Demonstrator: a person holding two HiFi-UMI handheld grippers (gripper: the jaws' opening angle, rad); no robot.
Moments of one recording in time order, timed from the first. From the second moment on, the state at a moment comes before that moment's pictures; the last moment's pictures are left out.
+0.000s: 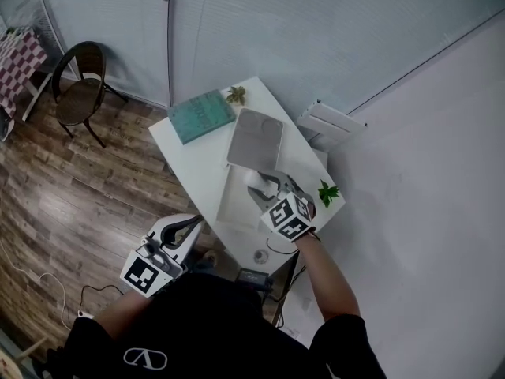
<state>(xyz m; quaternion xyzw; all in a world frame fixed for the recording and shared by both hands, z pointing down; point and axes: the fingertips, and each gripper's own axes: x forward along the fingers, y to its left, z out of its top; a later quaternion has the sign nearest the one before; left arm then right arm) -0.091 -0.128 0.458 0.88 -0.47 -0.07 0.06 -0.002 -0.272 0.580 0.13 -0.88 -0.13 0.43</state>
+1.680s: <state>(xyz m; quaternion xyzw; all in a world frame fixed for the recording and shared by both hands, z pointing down) -0.045 -0.180 0.388 0.91 -0.40 -0.08 -0.02 0.094 -0.188 0.380 0.38 -0.92 -0.02 -0.07</state>
